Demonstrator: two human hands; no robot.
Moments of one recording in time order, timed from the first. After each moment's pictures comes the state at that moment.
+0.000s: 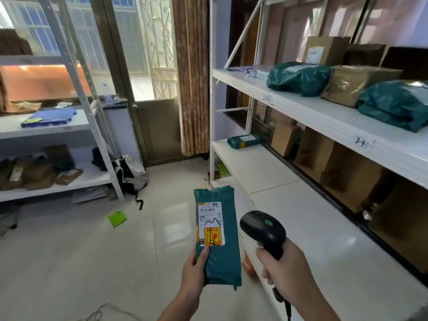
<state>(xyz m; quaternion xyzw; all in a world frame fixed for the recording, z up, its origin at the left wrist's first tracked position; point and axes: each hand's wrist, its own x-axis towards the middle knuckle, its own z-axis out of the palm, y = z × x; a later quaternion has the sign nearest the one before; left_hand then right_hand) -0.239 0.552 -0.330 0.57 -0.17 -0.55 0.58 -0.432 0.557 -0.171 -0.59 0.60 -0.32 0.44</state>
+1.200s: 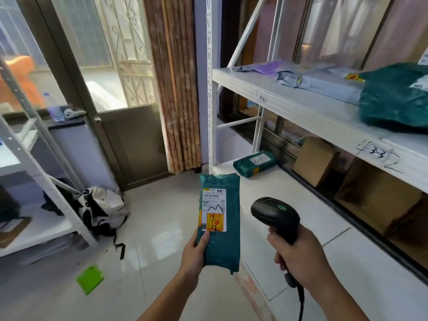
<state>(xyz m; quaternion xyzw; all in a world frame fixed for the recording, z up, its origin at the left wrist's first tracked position) -0.002 0.062 -0.322 0.57 -0.23 -0.59 0.52 -0.220 0.097 -0.164 -0.56 0.65 -0.34 0.40</state>
